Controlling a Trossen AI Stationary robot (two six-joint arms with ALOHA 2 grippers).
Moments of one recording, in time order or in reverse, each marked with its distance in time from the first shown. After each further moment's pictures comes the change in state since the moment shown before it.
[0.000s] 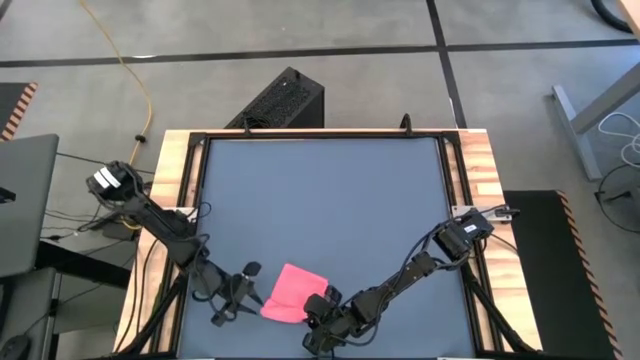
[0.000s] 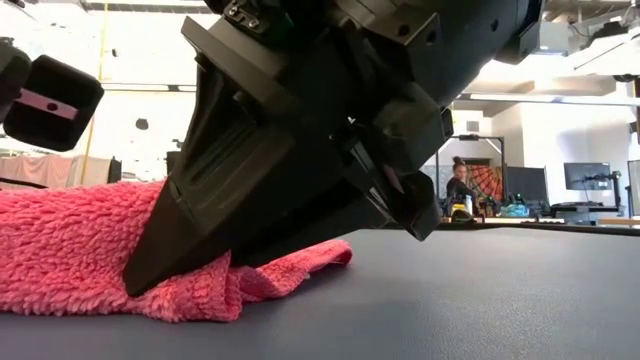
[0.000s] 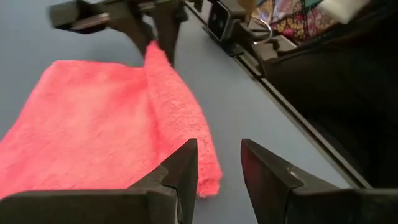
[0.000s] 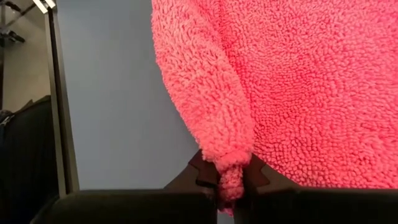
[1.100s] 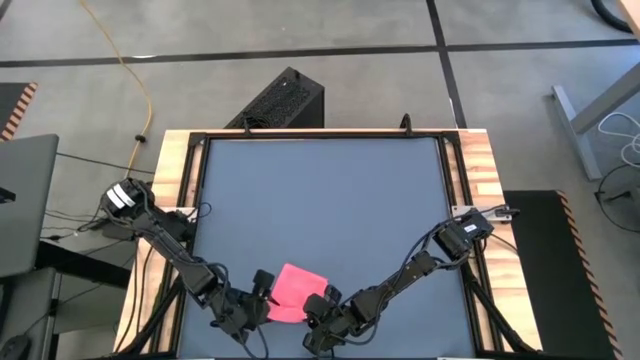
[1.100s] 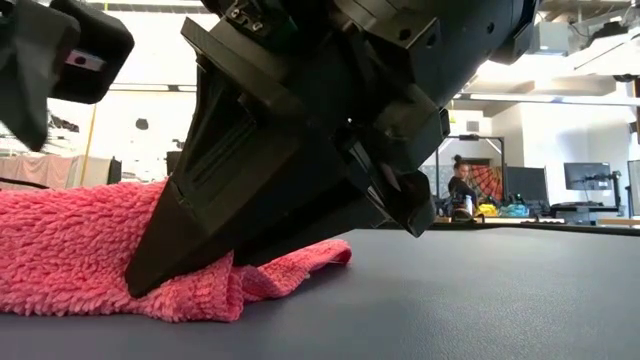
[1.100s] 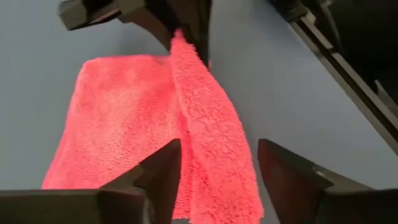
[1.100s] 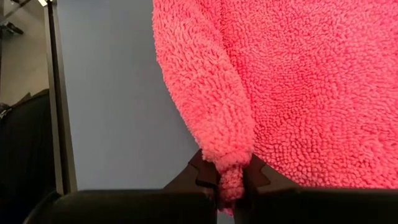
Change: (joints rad) left arm -0.020 0.222 0.448 -0.583 -0.198 0.036; right arm -0.005 -0.002 0.002 -0.019 -0.014 -0.029
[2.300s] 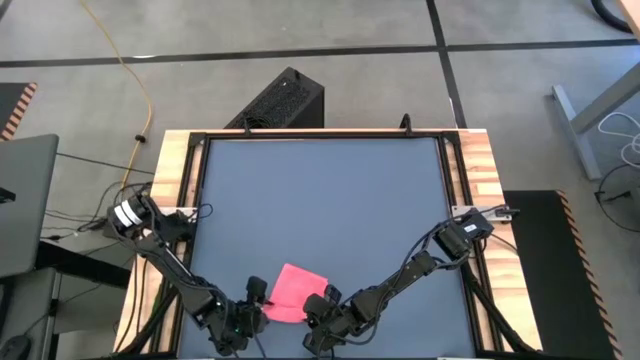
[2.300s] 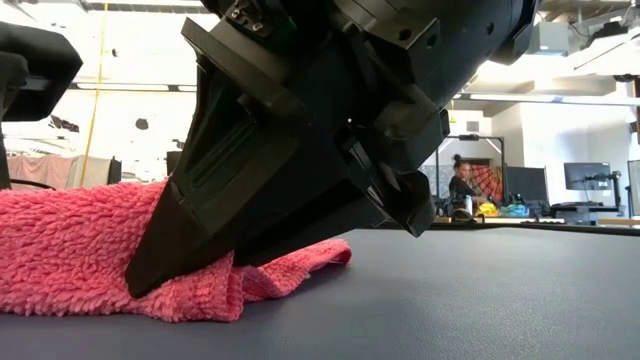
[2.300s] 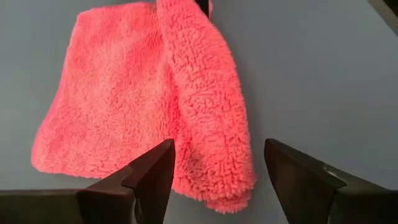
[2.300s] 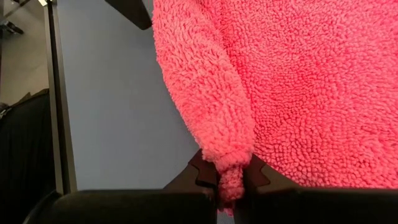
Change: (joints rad) left arm -0.110 0.155 0.092 -0.162 -0.181 -0.137; right arm -0.001 0.000 0.000 0.000 -0.002 0.000
